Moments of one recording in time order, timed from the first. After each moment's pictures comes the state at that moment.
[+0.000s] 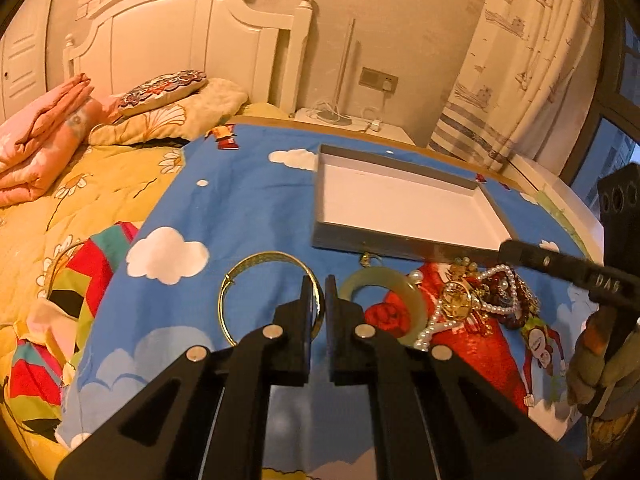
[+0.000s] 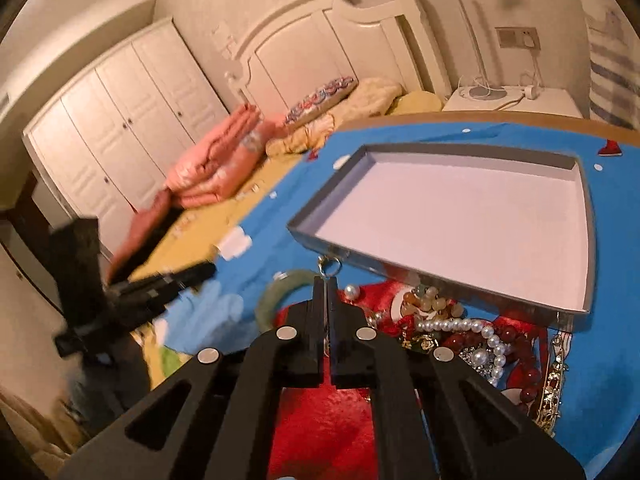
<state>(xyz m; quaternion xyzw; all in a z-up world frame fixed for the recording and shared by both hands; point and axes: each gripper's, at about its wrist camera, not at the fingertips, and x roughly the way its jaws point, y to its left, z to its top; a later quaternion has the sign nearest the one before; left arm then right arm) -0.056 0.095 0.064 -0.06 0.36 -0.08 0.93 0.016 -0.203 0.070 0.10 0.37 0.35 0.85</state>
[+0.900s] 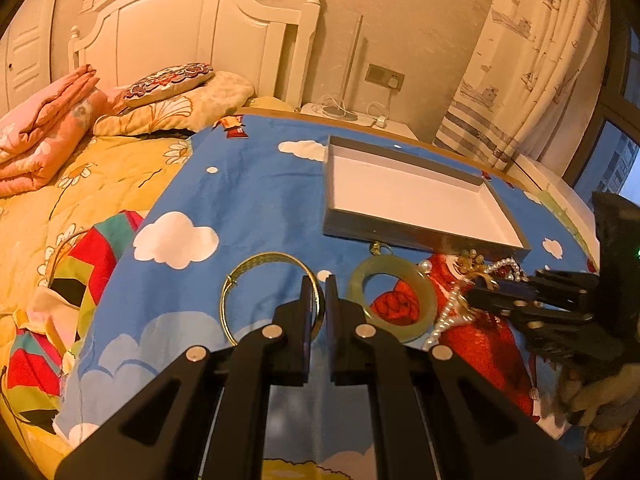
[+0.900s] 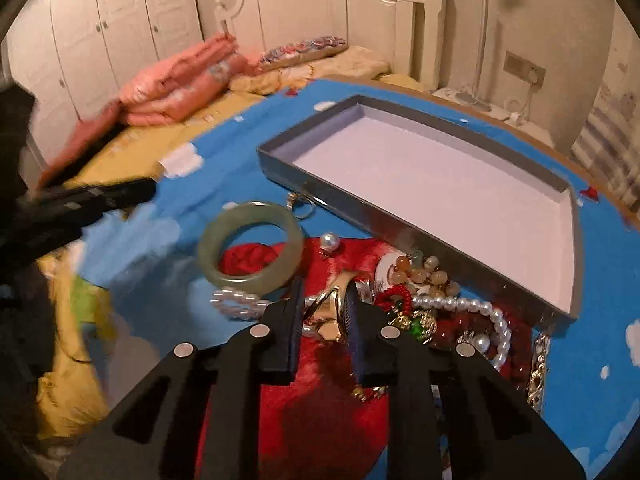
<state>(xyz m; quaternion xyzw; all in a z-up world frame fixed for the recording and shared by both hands) -0.062 0.111 0.055 -0.08 0.37 -0.07 0.92 0.001 -0.160 0.037 -0.05 0.42 0.30 0.85</state>
